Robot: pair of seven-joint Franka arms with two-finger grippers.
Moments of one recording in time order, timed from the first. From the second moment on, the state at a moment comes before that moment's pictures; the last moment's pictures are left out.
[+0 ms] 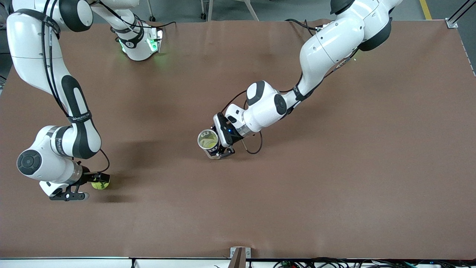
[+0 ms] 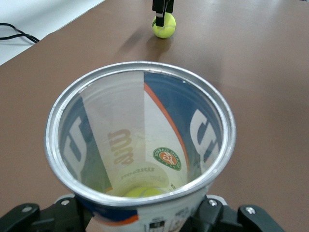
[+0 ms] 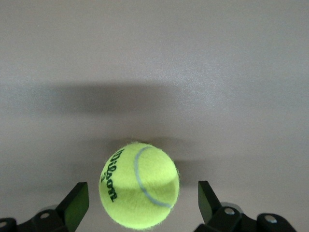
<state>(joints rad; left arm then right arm) -0.34 0.96 -0.65 -1.53 -0.44 3.07 1.10 -0.05 0.74 -0.06 -1.54 0.01 2.29 -0.10</state>
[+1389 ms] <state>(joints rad) -0.34 0.96 -0.65 -1.53 -0.44 3.07 1.11 -0.04 0.74 -0.04 -1.51 -0.02 2.20 -0.10</state>
